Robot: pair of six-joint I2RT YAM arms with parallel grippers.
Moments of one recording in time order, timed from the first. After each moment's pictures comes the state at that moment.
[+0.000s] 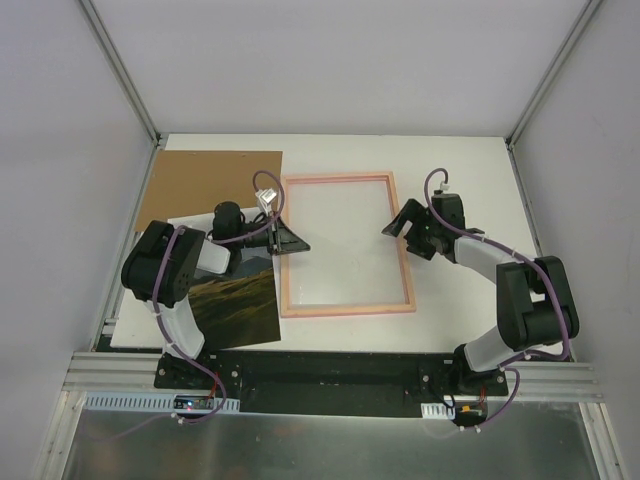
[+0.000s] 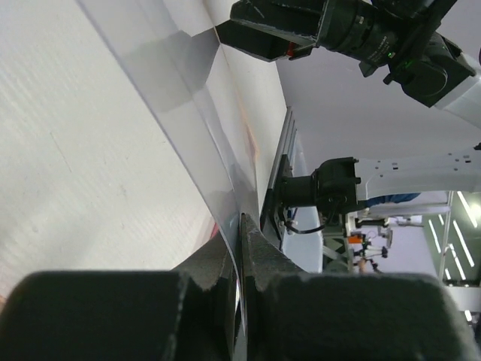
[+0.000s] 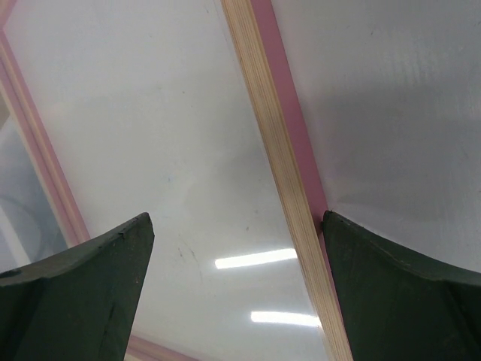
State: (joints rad) left arm -0.24 1.82 0.58 1.02 1.11 -1.08; right arm 0.21 1.54 0.77 -0.05 -0.23 0.73
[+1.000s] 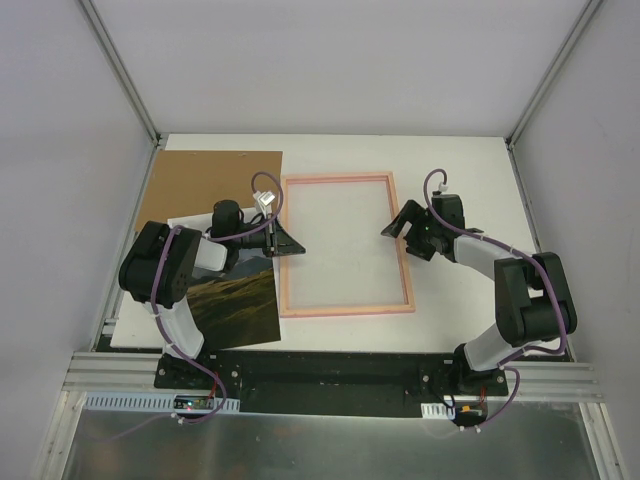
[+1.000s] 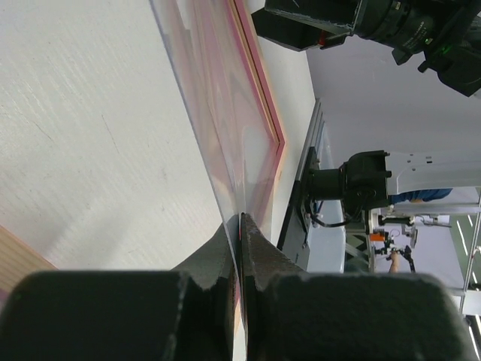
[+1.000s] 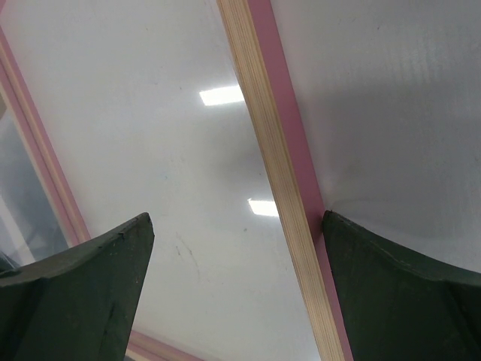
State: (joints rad) left arm -0.21 1.79 0.62 0.79 1.11 -0.87; right arm 0.20 1.57 0.77 -0.04 -0.27 0.72
